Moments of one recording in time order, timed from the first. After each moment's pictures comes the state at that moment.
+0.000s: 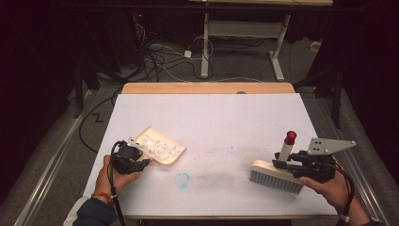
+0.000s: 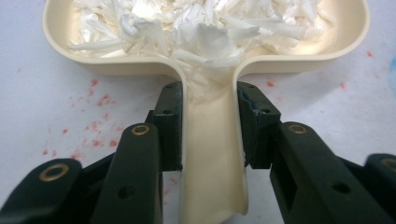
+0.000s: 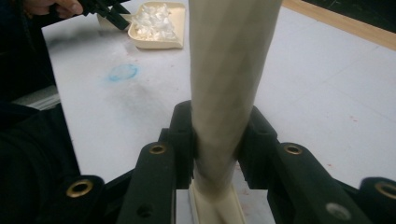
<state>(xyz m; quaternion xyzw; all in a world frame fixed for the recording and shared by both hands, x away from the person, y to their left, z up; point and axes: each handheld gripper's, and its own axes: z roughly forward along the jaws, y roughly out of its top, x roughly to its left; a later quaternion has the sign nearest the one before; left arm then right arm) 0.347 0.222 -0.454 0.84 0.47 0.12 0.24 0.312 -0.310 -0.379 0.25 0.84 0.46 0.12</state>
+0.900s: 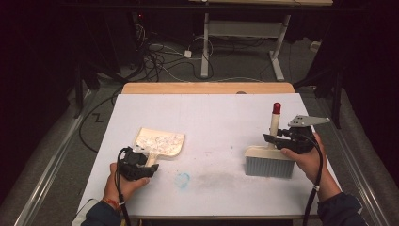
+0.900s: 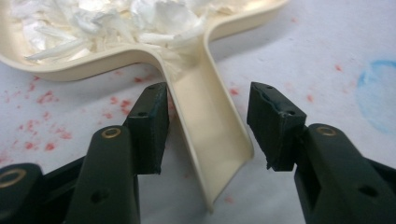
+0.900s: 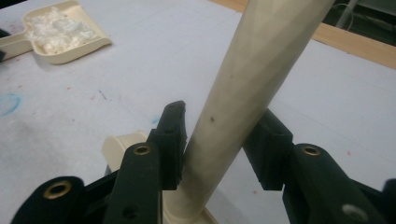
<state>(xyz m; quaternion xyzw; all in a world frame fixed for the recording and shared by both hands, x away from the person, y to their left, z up) 0.331 0.201 -0.466 0.83 0.48 0.11 0.27 0.390 -0.292 -0.396 0.35 0.81 0.42 0.18</state>
